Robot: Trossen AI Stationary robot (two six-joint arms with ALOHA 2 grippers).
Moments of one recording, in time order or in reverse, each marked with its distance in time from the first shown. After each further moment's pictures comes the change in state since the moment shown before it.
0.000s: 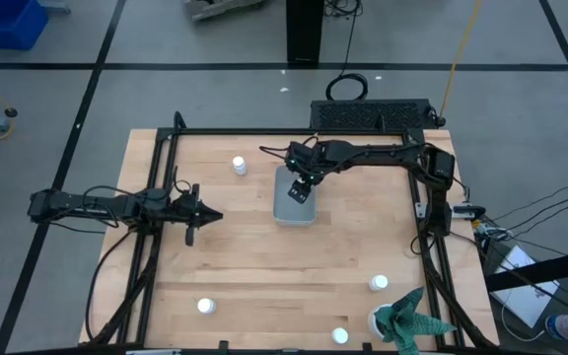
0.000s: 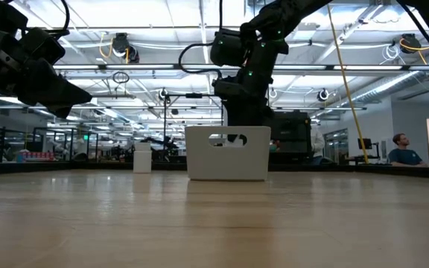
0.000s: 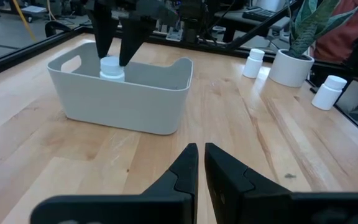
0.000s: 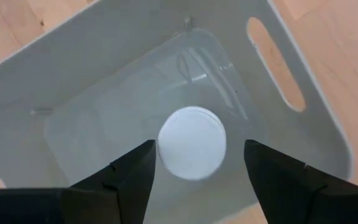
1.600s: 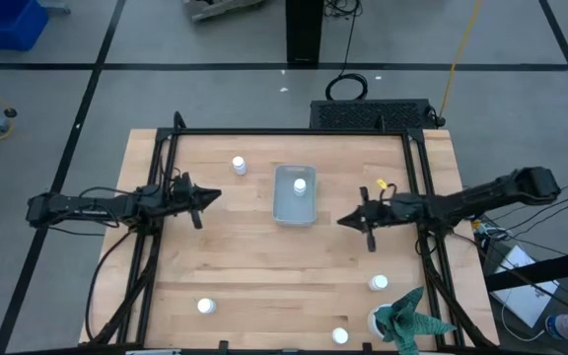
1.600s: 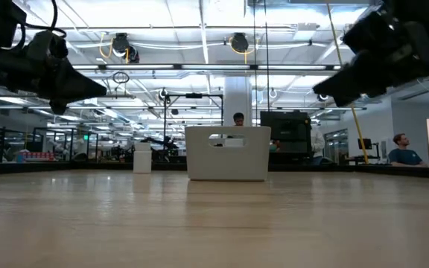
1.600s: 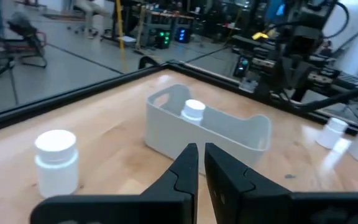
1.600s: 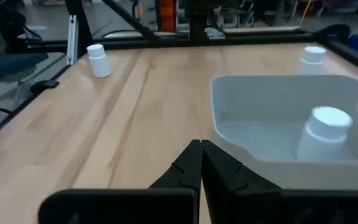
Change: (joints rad) left arm 0.068 0.011 0.000 0.119 -0.280 -0.128; right arm 0.382 -1.022 -1.342 1.287 0.027 -0.198
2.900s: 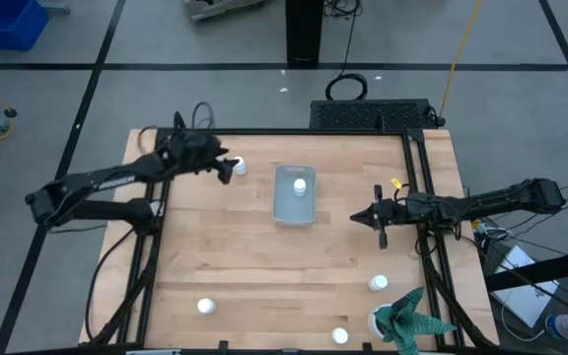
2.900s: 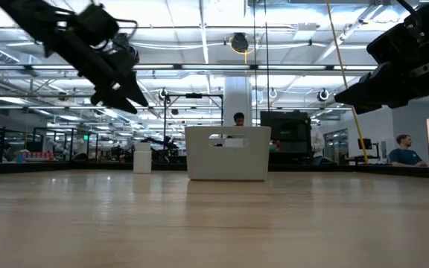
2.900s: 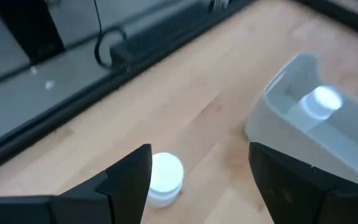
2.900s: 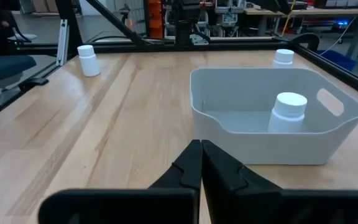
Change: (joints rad) left arm 0.547 0.810 0.615 -0.295 0.290 0.109; right arm -0.029 -0.330 -0.111 -0.177 0.025 -0.036
